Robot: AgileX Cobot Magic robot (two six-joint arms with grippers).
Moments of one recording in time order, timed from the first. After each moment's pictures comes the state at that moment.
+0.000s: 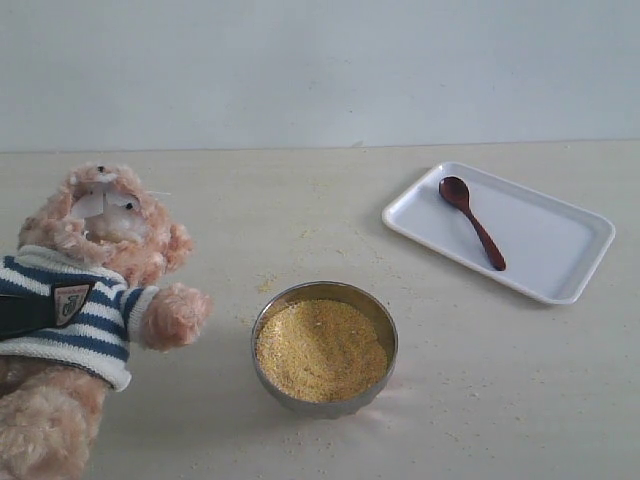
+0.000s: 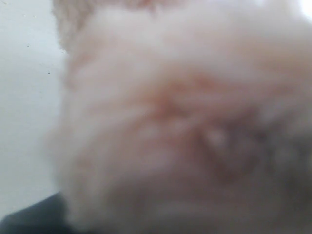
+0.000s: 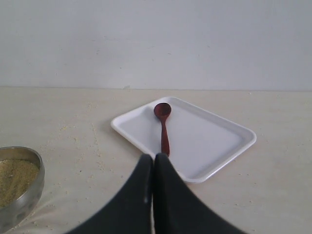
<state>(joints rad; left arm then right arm) 0.52 1.34 -0.38 -1.32 1.20 1.30 0.23 0.01 0.00 0.07 0.20 0.01</state>
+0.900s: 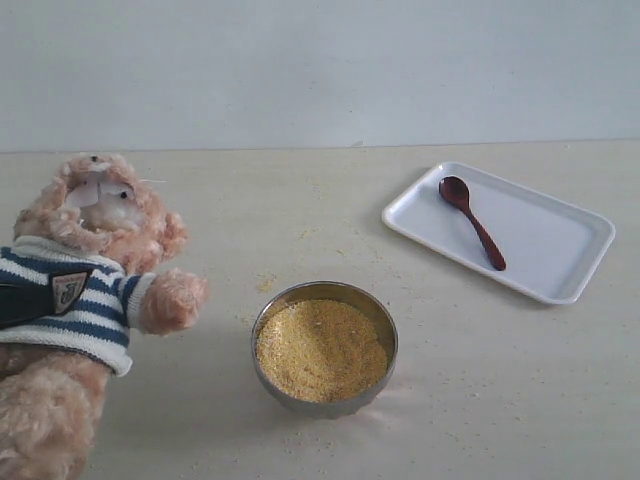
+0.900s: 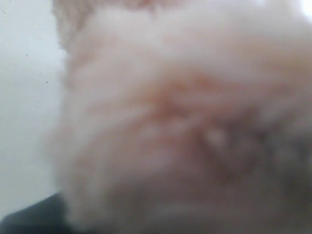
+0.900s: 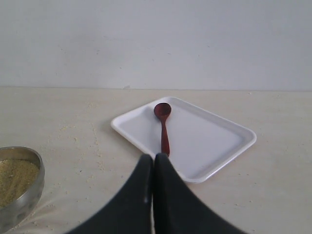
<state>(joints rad) 0.52 1.34 -0.38 -1.36 1.20 1.30 0.23 0.01 0.00 0.07 0.20 0.01</state>
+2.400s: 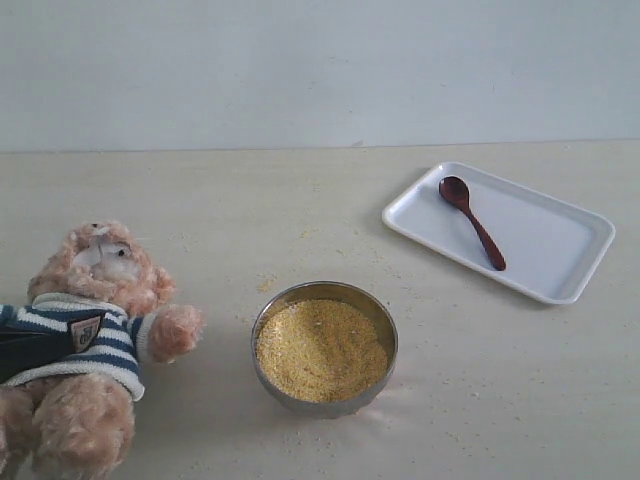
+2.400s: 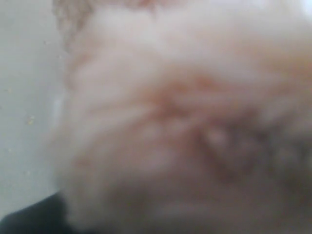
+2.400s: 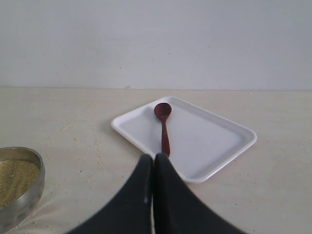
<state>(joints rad) 0.52 1.73 -0.30 -1.62 1.07 1.62 0.23 0.01 0.00 0.07 0.20 0.01</state>
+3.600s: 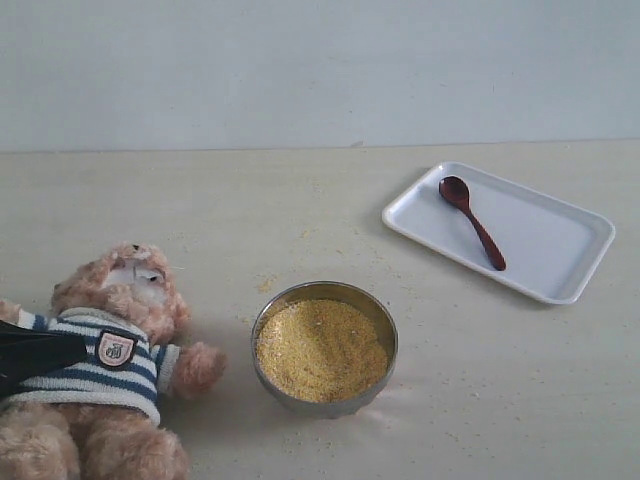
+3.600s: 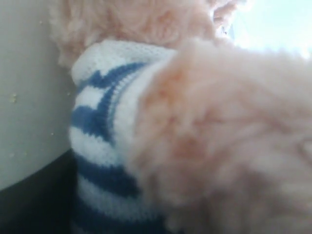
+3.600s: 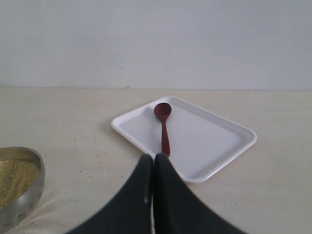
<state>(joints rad) 0.52 1.78 -0.30 -1.57 1.10 1.64 0.23 0.01 0.00 0.07 0.20 0.01</state>
